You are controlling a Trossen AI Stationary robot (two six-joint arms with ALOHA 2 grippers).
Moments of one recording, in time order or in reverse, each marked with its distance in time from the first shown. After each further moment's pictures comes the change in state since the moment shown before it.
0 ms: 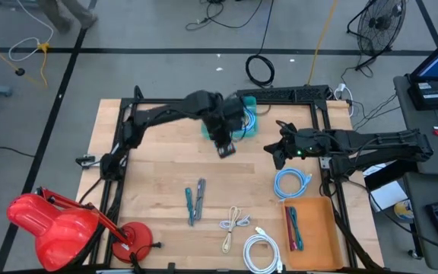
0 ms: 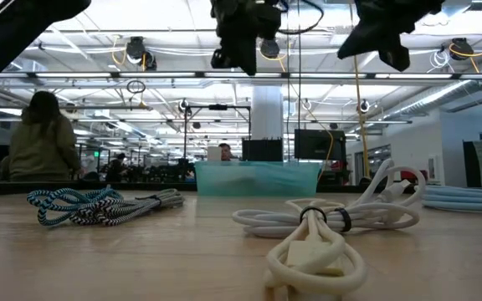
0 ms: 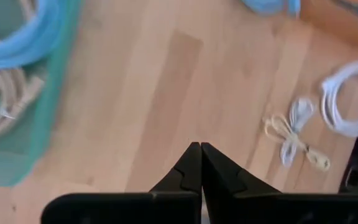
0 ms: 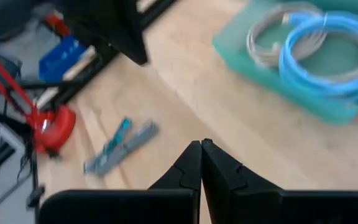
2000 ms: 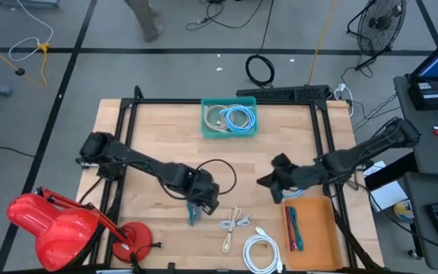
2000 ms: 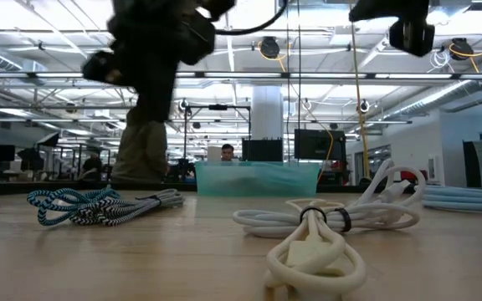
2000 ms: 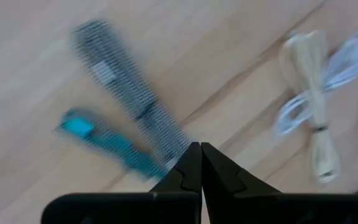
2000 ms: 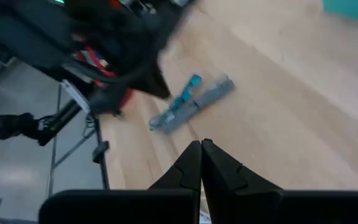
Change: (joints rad) left arm -0.485 -0.348 -0.946 0.592 -0.246 -1.018; right arm 0.406 0.152 -0.001 0.166 0.159 0.226
